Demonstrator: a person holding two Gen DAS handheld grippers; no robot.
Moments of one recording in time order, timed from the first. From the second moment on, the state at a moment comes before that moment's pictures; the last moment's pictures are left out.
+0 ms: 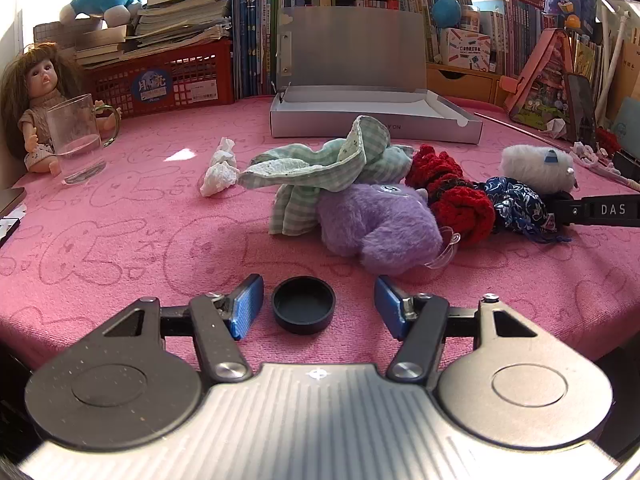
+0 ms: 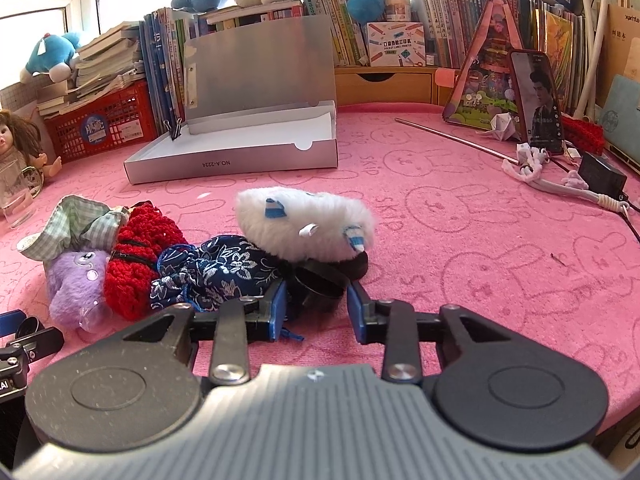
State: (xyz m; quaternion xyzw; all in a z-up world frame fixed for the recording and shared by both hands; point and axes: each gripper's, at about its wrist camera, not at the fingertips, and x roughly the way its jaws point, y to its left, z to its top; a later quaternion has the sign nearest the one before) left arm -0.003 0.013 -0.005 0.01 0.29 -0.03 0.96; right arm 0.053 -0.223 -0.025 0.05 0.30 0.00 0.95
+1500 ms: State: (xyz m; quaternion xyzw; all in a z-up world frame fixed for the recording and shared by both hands) left arm -0.004 -0.012 -0.011 0.02 0.27 -0.08 0.96; right arm 0.011 -0.201 -0.037 0.01 0.27 0.06 0.96
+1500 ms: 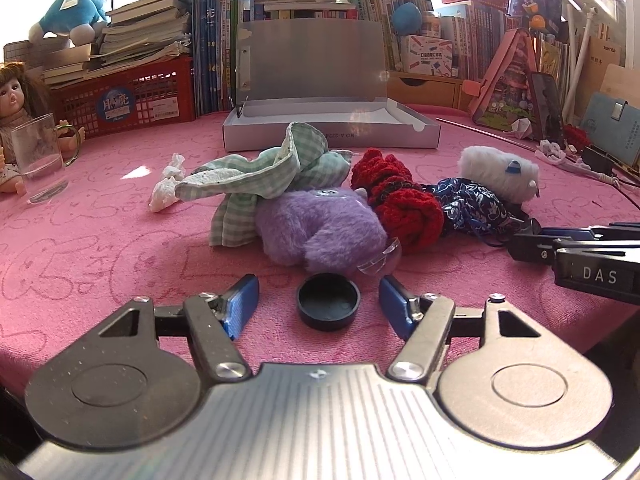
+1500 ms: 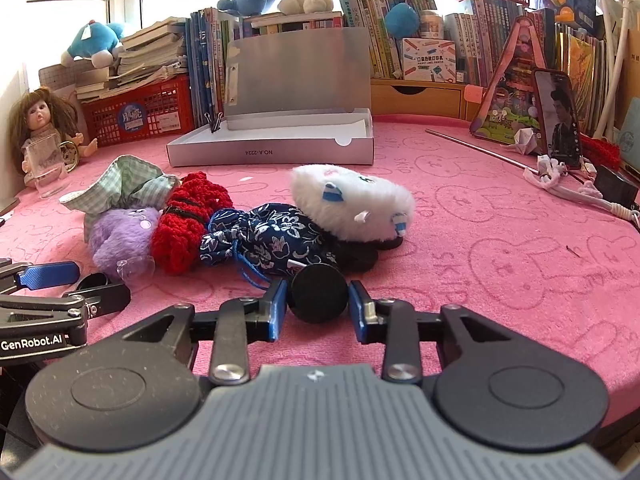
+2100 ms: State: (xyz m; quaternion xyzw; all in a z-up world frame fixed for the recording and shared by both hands) left arm -0.008 -0.020 -0.013 0.03 0.26 -0.09 0.96; right arm -0.001 -0.186 -0.040 -0.01 0.27 0.09 0.96
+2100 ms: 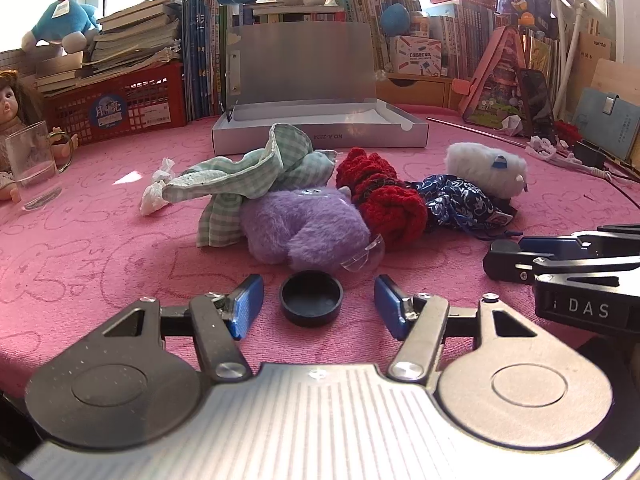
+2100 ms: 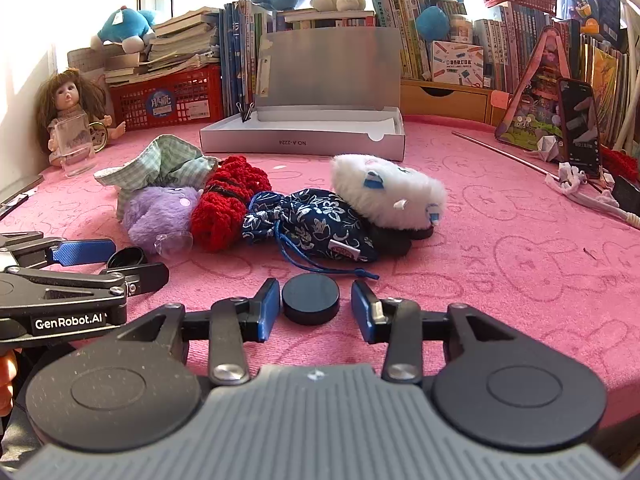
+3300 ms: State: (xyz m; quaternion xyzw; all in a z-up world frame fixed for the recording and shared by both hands) left arm -0.003 -0.025 0.023 0.01 0.24 -0.10 0.97; right arm 0.004 -0.160 -0.009 -0.02 0.23 0.12 0.97
